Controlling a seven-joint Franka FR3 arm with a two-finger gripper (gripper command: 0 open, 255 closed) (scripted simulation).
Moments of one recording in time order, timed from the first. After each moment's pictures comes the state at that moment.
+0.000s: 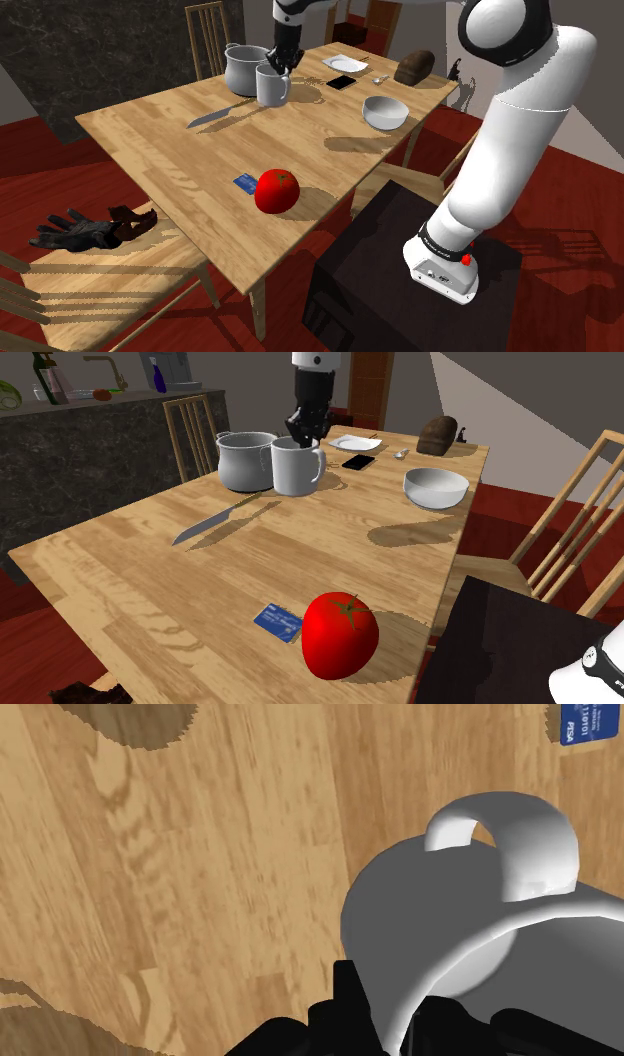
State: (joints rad) arm -0.07 0.19 0.06 -1.64 -0.02 1.92 0.16
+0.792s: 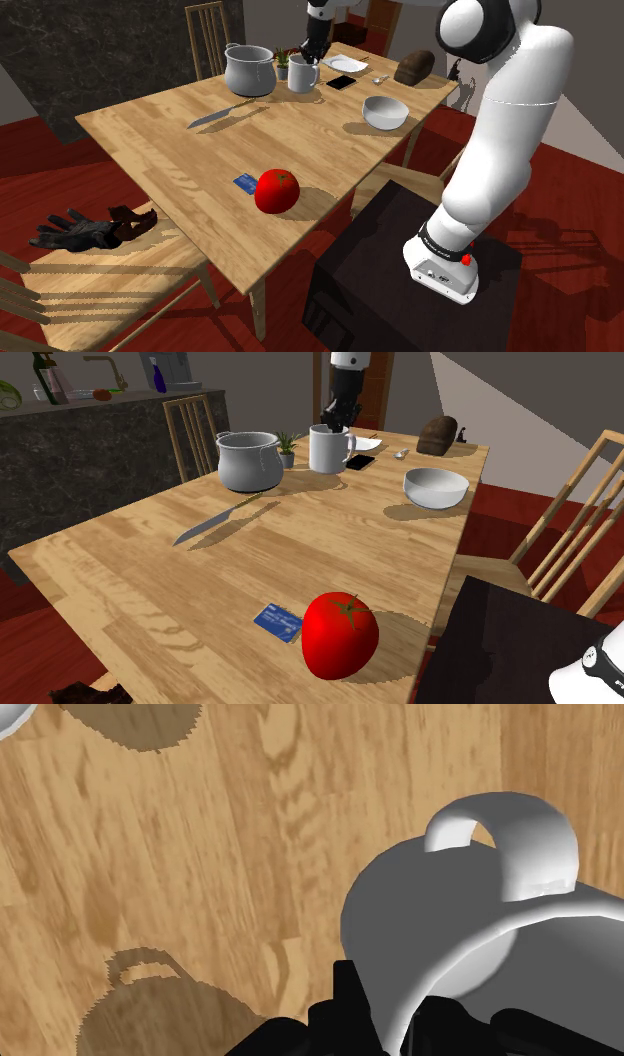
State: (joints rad) arm -0.23 0.29 -0.03 -1.51 0.02 1.89 -0.11
